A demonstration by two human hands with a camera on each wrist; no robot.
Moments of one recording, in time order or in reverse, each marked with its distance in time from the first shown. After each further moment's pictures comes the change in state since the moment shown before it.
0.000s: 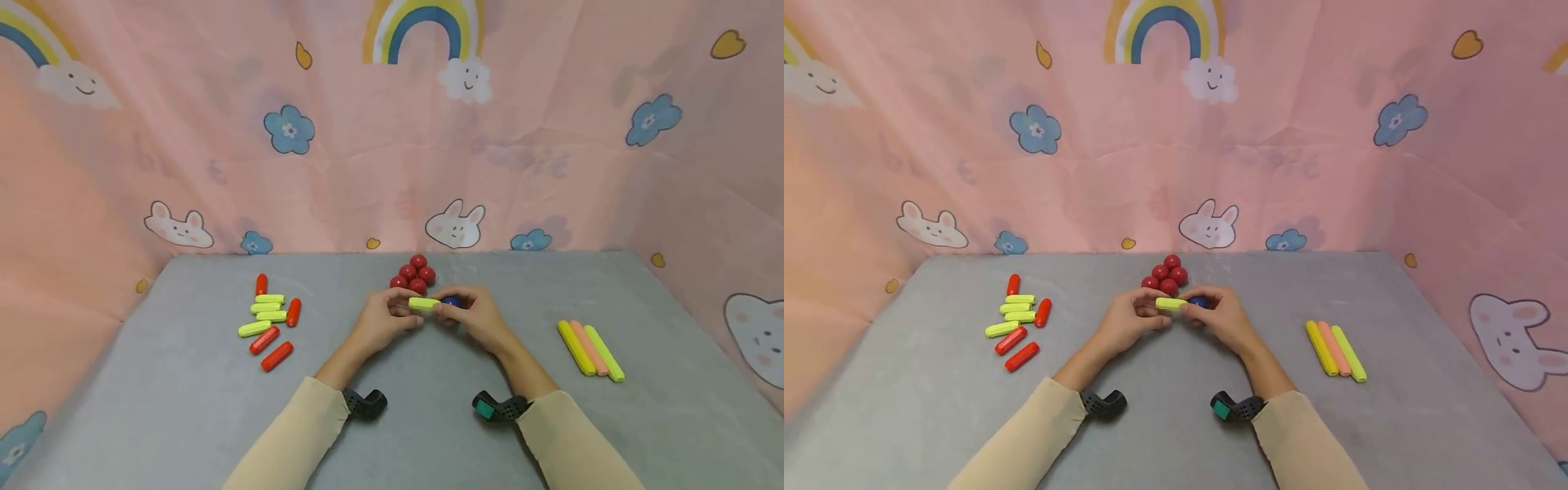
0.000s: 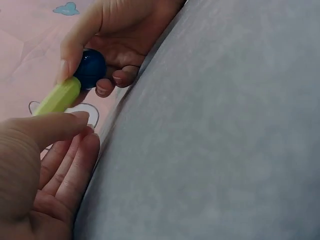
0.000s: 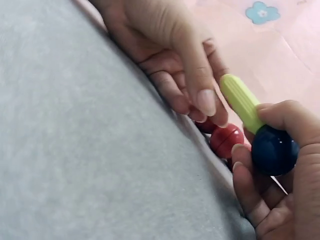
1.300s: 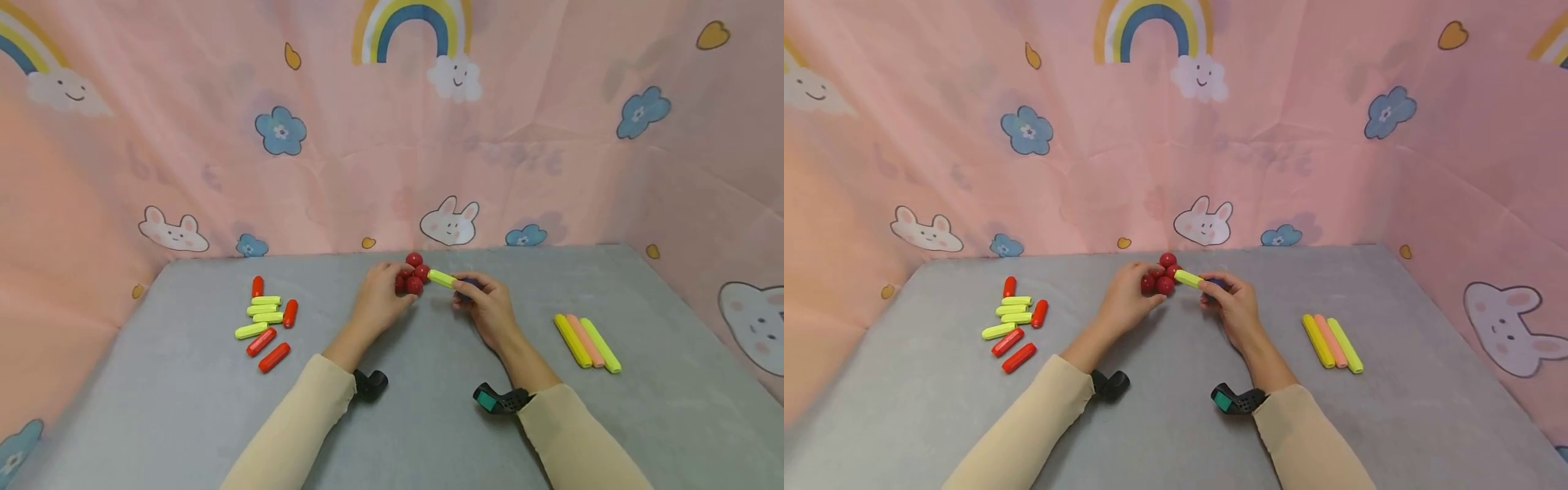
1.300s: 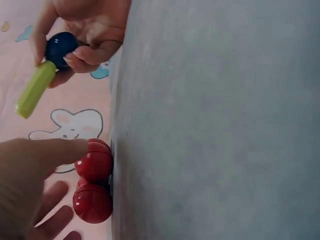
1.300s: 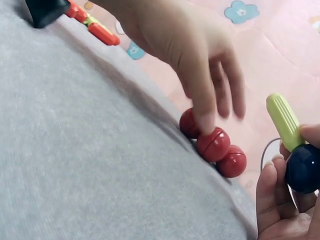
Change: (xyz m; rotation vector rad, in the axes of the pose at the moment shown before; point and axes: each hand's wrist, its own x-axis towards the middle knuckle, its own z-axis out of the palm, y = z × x) left_hand 0.022 0.027 0.004 0.693 0.154 0.072; right_hand -0.007 -0.005 -0.005 0.447 0.289 0.097
